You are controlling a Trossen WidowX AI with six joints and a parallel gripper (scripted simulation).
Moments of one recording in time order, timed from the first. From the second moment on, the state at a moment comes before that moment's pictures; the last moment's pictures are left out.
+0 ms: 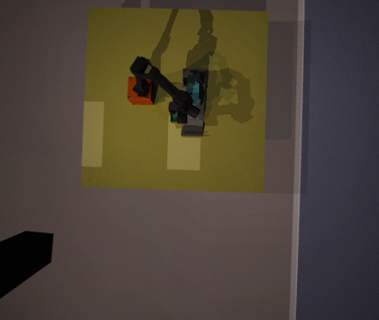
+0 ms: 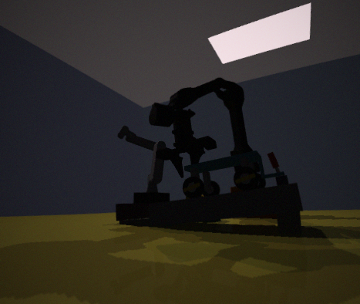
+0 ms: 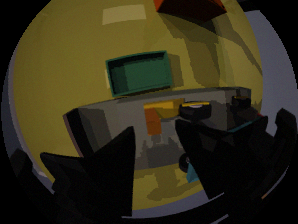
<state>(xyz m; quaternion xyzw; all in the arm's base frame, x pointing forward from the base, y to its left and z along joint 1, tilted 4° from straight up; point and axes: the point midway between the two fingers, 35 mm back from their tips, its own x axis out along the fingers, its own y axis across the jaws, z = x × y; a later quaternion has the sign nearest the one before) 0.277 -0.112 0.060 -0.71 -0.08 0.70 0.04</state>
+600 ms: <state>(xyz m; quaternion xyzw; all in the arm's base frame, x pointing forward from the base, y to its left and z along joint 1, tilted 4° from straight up) 0.306 -0.073 0.092 -0.72 -0.20 0.65 -0.11</state>
